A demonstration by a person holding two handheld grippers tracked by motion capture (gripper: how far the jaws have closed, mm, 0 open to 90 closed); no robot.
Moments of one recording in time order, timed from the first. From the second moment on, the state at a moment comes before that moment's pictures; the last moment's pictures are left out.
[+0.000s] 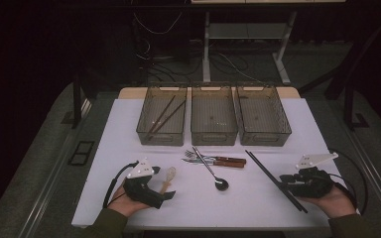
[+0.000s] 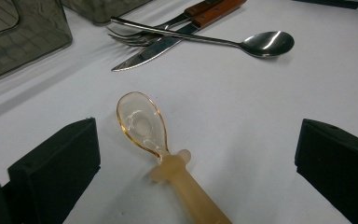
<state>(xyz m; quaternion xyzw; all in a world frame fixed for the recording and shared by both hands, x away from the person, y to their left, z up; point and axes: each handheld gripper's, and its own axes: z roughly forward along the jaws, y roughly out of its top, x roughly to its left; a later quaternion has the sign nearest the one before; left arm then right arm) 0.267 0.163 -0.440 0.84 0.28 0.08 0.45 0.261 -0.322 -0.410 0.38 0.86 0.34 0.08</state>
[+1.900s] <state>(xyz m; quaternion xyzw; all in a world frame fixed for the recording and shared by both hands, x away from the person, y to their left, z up) 0.265 0.160 -0.438 0.85 0.27 0.08 0.45 0.283 -0.291 -0.437 0.38 0.88 0.27 0.12</state>
